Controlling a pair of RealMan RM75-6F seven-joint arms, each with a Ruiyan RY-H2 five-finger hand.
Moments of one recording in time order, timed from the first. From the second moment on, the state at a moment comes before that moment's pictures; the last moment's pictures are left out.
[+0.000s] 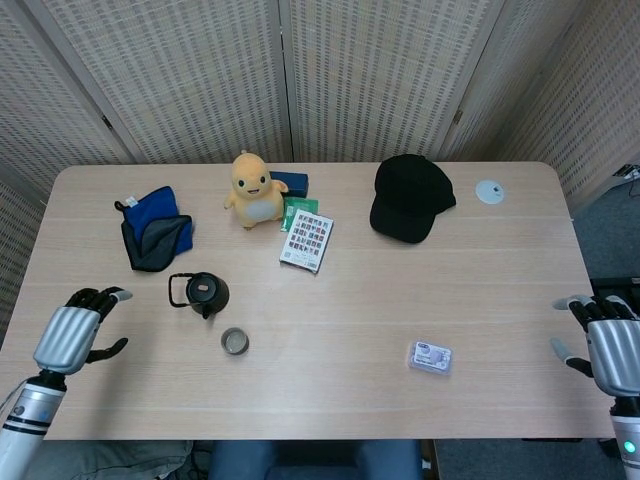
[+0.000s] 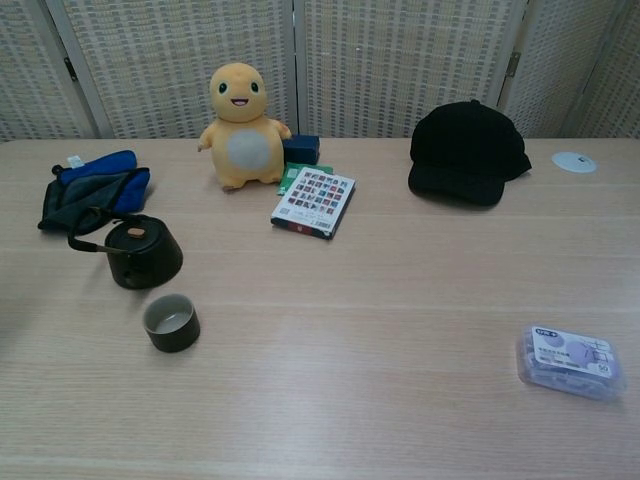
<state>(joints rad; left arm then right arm) -0.28 -1.20 -0.08 -1.48 1.56 1.31 0.01 0.06 -1.07 0.08 -1.65 -1.51 1.53 -0.12</state>
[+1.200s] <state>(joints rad) -0.68 -1.24 -0.08 -1.31 1.36 0.69 0.09 0.04 -1.05 0.07 -1.65 -1.50 1.54 -0.11</state>
